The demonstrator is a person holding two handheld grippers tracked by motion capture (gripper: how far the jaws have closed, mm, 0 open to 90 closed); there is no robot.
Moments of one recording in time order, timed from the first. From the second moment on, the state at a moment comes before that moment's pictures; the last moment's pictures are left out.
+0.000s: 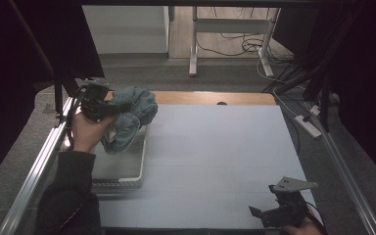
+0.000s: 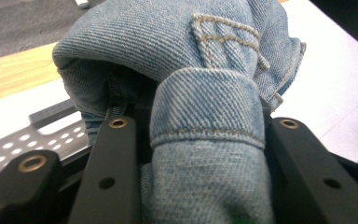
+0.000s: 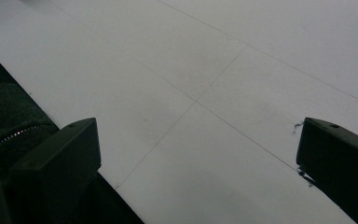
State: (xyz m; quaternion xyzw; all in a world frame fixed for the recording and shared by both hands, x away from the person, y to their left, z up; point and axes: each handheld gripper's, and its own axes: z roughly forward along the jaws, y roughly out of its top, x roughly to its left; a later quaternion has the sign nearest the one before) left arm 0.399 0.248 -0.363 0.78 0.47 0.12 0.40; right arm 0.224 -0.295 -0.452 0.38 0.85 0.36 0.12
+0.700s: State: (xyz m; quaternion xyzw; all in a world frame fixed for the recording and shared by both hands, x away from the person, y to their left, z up) left arm 0.388 0.196 -0.347 0.80 0.42 0.13 0.40; right arm 0.224 -0.295 -0.452 0.38 0.85 0.35 0.12
